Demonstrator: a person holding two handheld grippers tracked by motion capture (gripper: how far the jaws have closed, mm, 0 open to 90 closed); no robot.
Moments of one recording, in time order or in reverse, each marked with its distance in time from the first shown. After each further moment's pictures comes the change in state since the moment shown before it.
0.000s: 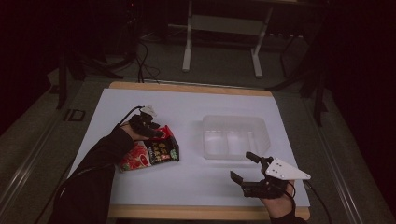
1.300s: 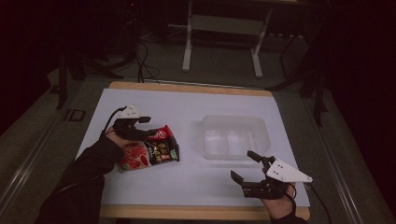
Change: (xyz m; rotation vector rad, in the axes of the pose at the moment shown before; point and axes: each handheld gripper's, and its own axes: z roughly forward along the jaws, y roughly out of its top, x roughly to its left) left arm -0.037 -0.016 -0.061 -0.310 0.125 0.032; right arm 0.004 0.004 -0.003 -0.026 -0.026 -0.037
